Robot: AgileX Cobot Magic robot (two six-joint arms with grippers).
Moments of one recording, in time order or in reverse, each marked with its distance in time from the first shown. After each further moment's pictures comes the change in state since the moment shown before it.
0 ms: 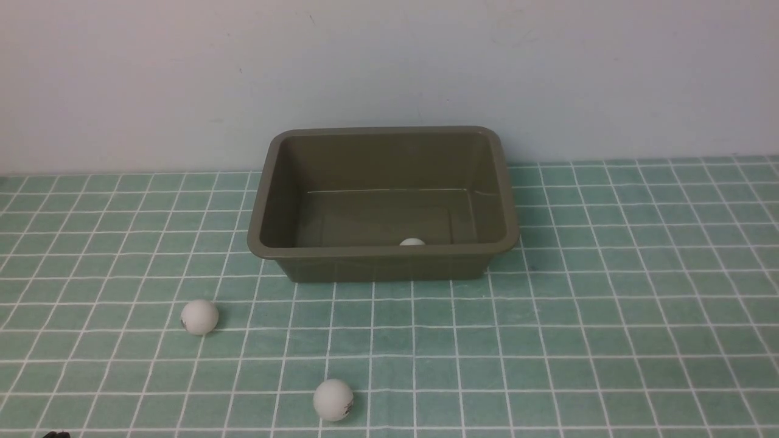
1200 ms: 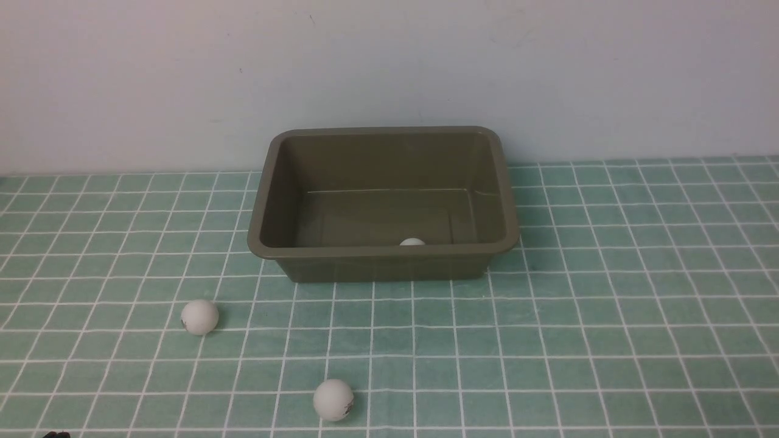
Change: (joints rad) right arm 0.000 0.000 0.060 1.289 0.455 -1.372; left arm 0.000 0.000 0.000 0.000 0.000 0.000
